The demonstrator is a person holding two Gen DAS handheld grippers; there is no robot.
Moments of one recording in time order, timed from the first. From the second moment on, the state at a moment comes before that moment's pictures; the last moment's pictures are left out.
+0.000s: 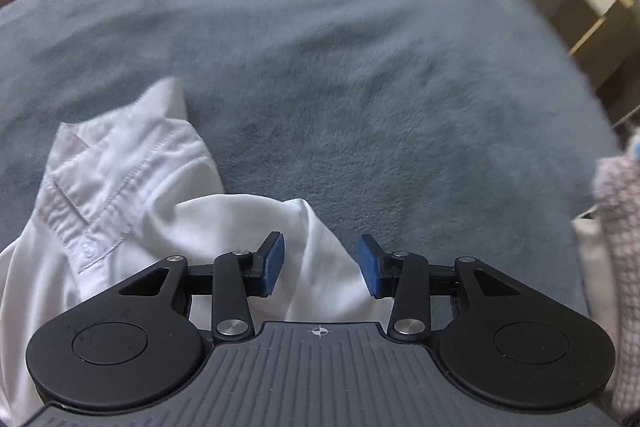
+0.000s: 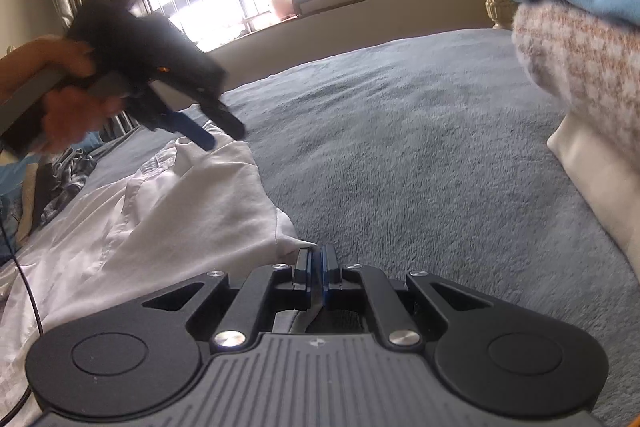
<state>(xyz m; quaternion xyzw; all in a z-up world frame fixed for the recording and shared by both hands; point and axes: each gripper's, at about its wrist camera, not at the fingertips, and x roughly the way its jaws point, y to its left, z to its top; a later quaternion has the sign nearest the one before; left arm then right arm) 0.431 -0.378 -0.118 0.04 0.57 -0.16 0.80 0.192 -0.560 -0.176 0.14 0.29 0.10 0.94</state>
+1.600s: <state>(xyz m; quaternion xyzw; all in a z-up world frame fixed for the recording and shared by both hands) 0.409 -0.343 -0.140 -0.09 0.47 -0.16 0.86 0.196 -0.584 -0.183 0.22 0.31 0.09 0.92</state>
